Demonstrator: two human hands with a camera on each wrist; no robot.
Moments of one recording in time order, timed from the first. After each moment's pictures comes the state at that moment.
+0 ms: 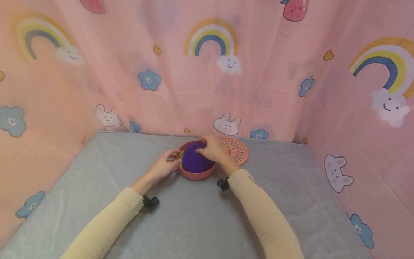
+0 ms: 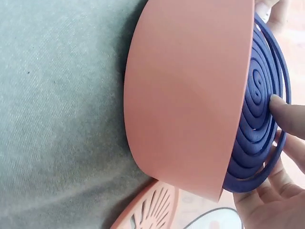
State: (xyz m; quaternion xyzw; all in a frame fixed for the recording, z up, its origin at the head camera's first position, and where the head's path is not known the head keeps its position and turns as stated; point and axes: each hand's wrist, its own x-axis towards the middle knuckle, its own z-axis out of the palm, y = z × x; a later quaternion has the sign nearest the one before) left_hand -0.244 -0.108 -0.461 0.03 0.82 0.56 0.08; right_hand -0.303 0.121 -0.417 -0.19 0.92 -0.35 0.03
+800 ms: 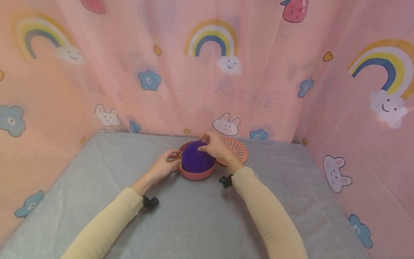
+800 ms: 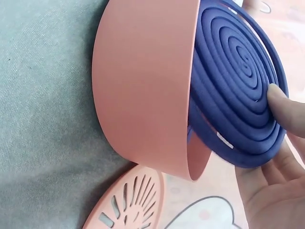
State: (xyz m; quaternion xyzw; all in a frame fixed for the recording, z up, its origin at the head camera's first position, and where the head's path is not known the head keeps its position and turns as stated) left_hand -0.243 -0.109 -0.459 0.04 0.82 0.57 0.08; right_hand -0.301 0.130 -0.397 -0.16 0.90 -0.40 0.07
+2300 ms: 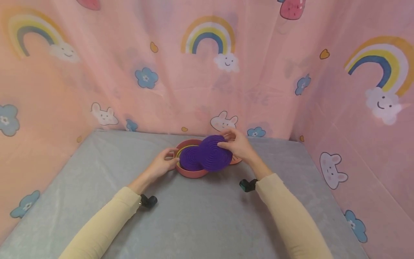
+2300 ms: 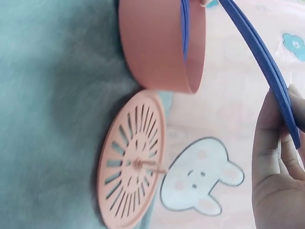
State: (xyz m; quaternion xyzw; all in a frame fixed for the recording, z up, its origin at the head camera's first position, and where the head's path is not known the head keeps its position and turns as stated) left_hand -0.241 -0.108 -0.457 0.03 0.82 0.56 0.08; right_hand -0.275 0.208 -0.381 -0.12 0.84 -0.53 0.07
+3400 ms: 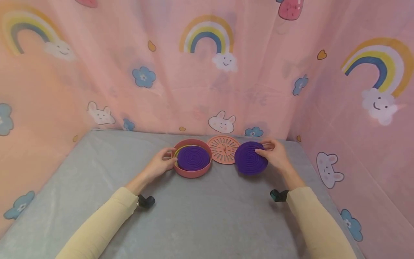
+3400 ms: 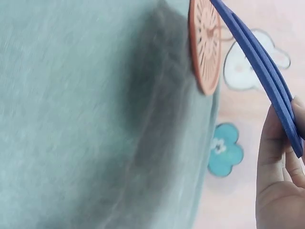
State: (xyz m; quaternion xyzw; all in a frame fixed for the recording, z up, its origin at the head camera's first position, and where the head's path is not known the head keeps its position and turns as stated) left_hand -0.242 -0.108 -0.458 0.02 0.82 0.56 0.08; right_hand -0.258 0.327 -0.415 -0.02 0.87 -0.49 -0.01
